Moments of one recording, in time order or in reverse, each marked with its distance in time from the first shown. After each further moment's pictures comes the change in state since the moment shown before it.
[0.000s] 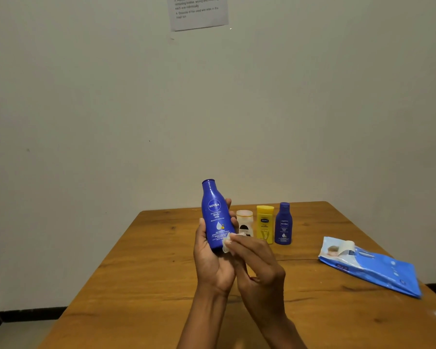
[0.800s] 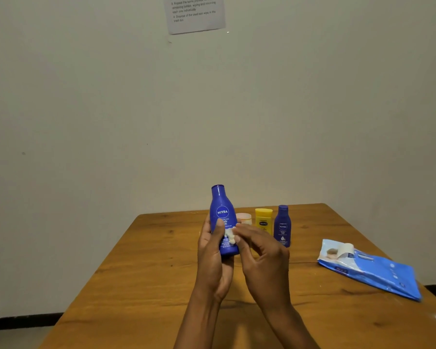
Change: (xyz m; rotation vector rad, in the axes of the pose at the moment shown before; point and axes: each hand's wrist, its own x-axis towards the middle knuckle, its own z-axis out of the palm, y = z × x) left_hand 0.005 -0.002 -0.006 0.394 0.179 0.198; right_hand 0.026 -0.002 -0.003 0.069 0.000 0.322
